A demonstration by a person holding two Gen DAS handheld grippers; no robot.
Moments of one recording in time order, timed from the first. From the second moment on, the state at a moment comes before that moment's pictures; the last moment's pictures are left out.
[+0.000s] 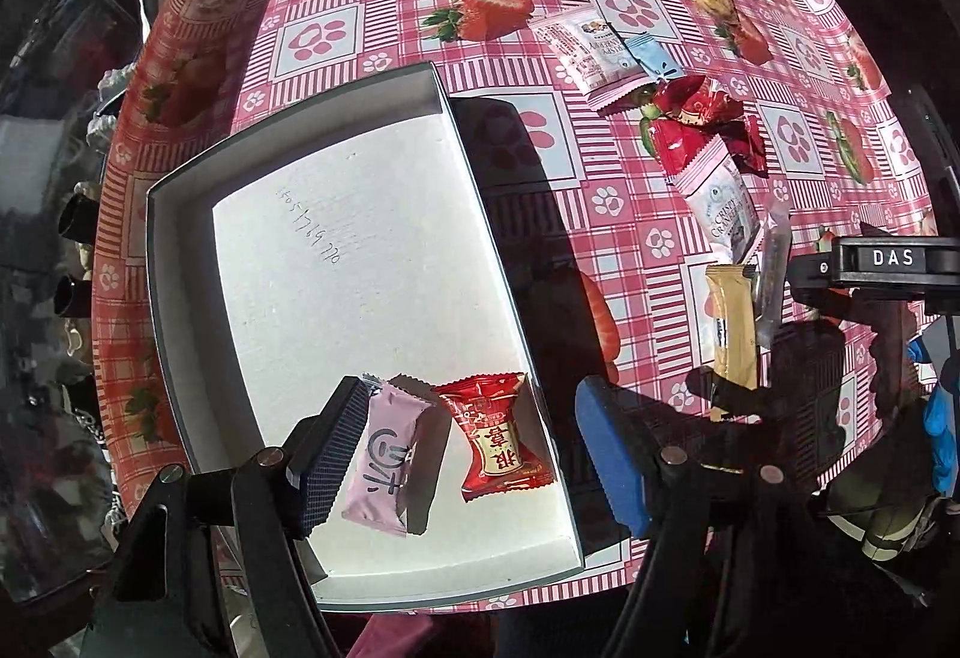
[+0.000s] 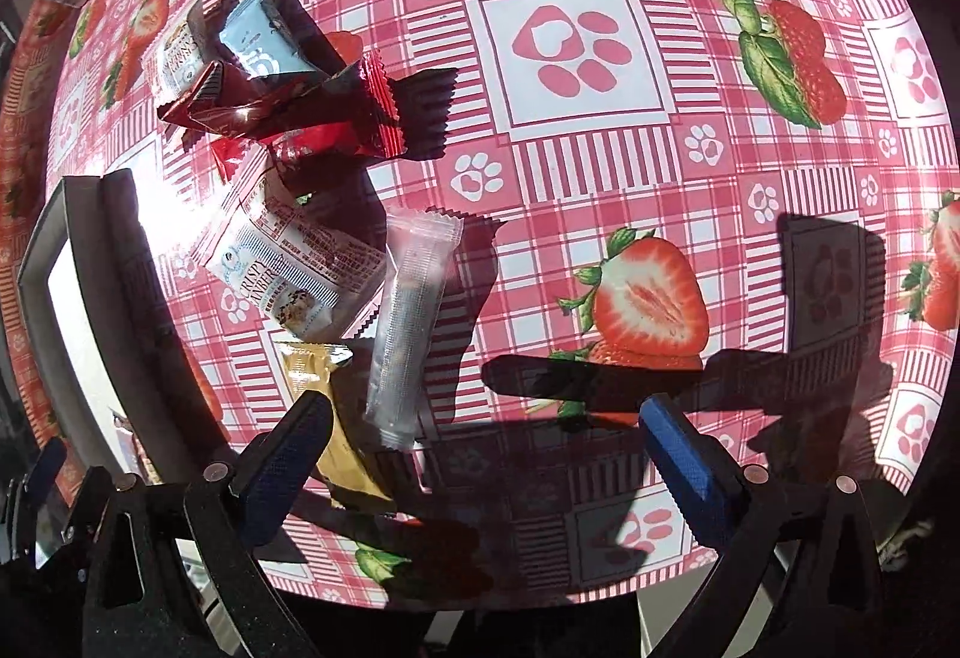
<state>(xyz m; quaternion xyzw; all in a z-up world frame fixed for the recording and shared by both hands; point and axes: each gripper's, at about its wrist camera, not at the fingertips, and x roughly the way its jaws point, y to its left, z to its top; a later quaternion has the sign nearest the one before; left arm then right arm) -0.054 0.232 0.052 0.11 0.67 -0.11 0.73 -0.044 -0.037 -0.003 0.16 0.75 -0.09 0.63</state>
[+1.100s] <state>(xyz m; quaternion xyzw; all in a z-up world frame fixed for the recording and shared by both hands) 0.013 0.102 -0.001 -0.03 0.72 -0.01 0.70 -0.083 -0.139 -0.043 0.24 0.75 -0.13 0.60</state>
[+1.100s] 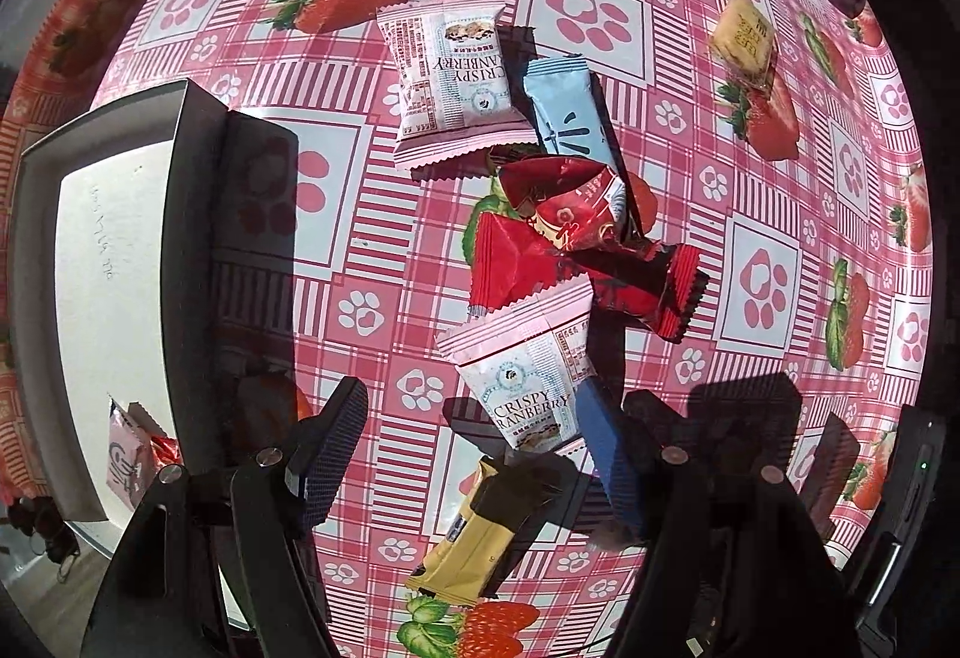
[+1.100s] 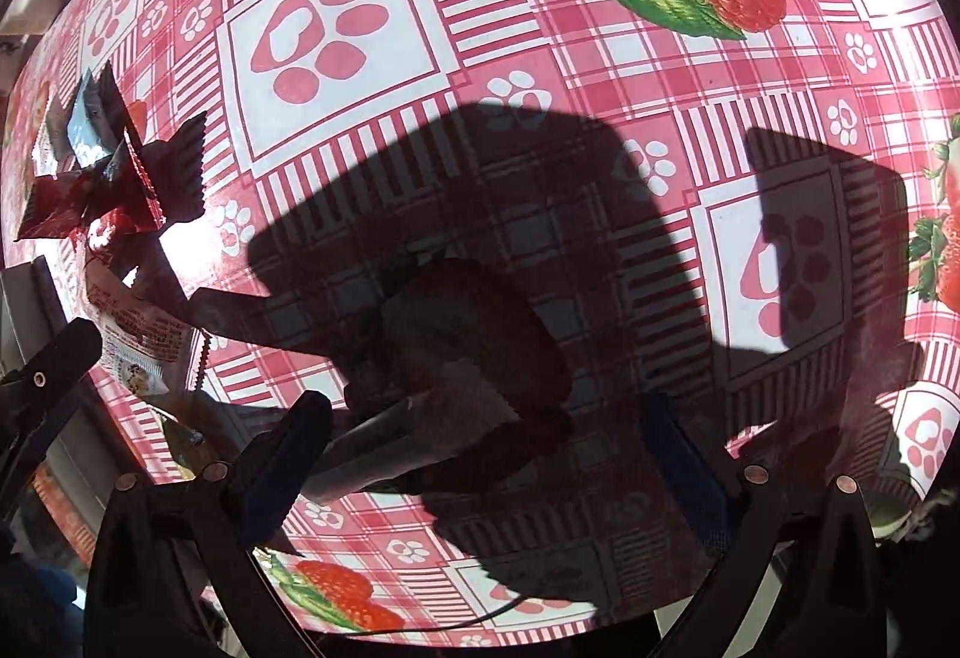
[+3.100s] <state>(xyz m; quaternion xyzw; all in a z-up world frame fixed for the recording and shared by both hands) -0.062 0.297 0.061 0.02 0.65 -0.02 0.76 -0.030 0.044 -0.006 0.06 0.74 0.09 0.66</state>
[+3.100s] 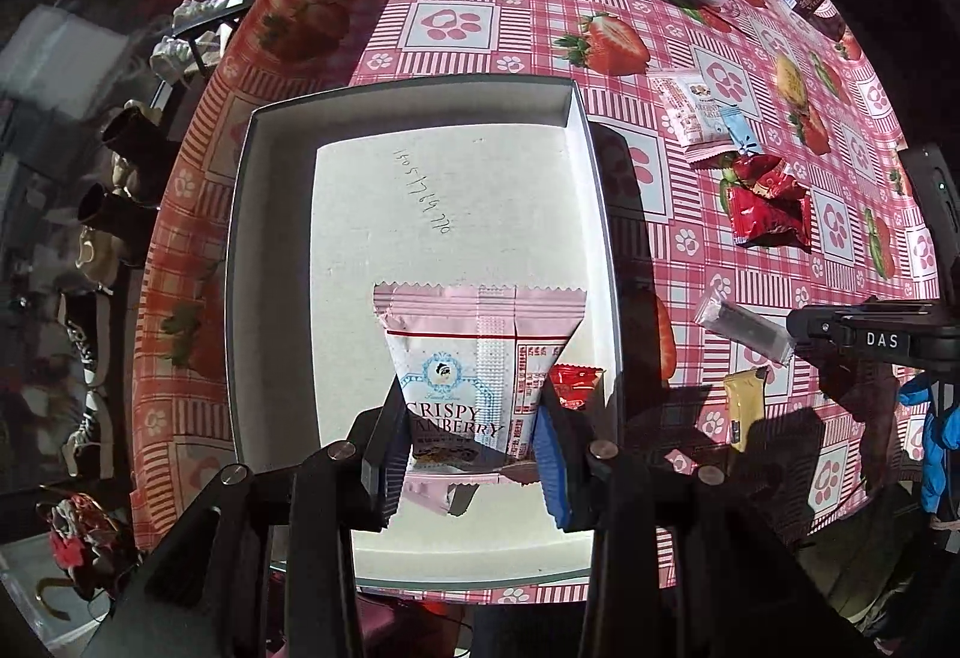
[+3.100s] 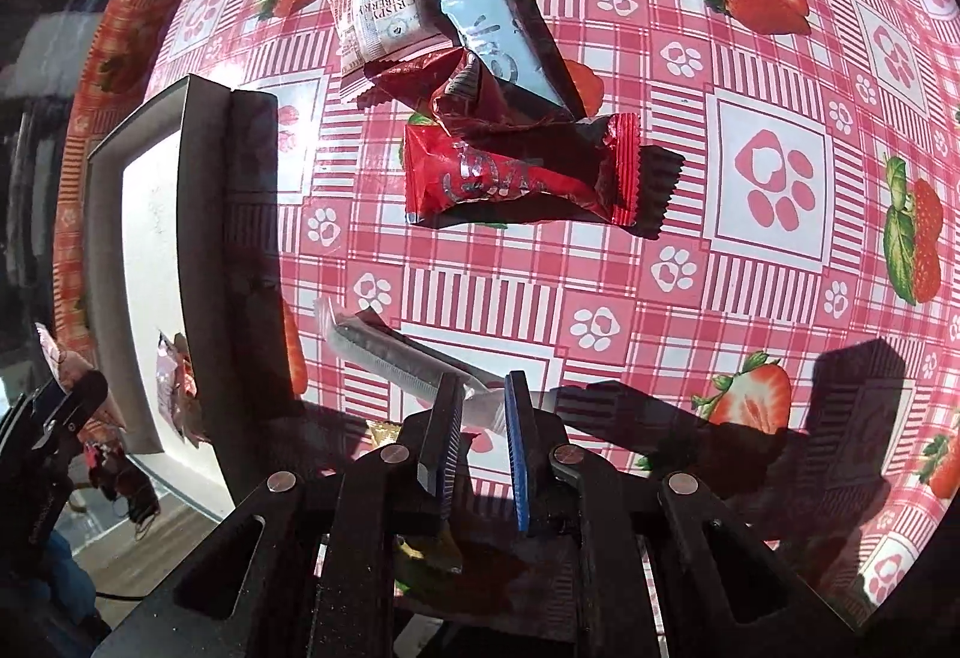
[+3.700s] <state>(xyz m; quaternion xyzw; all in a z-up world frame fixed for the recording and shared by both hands) -0.067 0.324 0.045 0.01 0.67 0.01 0.74 -0.024 0.114 -0.032 -0.10 0.73 0.13 0.66</state>
